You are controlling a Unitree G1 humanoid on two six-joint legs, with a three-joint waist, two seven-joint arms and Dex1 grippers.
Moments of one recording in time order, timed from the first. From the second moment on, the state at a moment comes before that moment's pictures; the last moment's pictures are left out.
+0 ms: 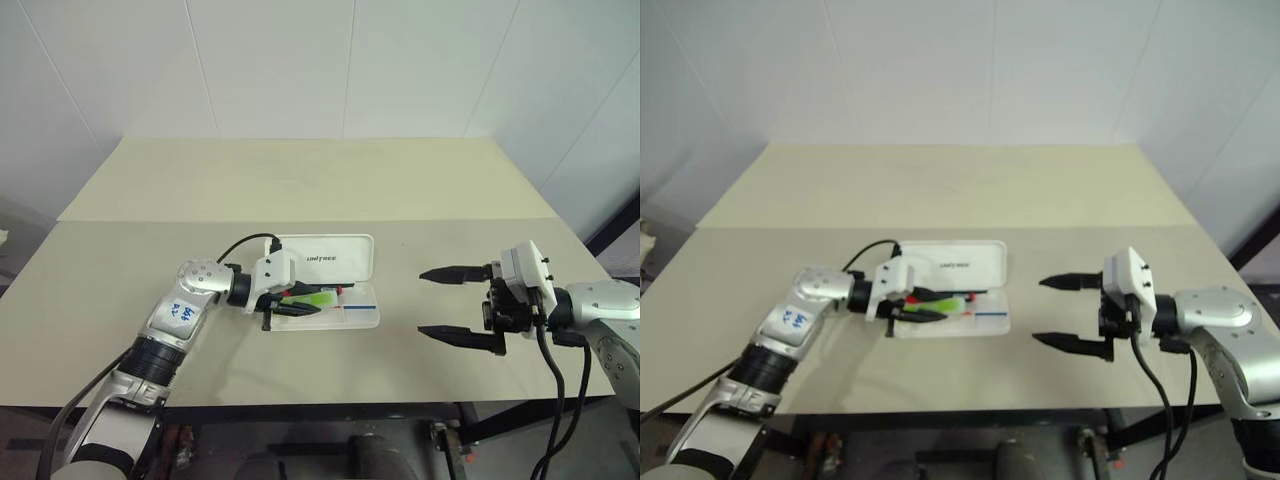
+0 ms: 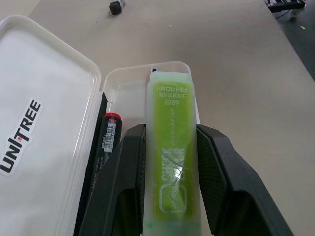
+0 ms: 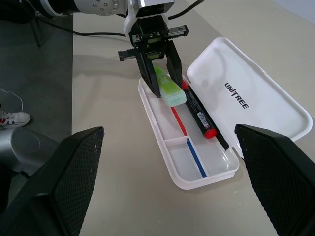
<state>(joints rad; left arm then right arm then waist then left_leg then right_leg) -0.57 0.52 -0.26 0.21 -0.14 0.13 -1.15 -0.16 -0.88 -0.15 -0.30 0.64 0.37 1.22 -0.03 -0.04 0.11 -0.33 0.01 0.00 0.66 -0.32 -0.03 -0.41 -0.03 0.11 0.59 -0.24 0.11</state>
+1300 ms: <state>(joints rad) -0.61 0.49 -0.21 0.06 -0.25 0.22 -1.23 -0.19 -0.85 -0.16 -0.23 0.63 0.35 1.23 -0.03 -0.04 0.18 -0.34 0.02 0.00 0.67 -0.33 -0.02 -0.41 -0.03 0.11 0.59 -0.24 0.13</state>
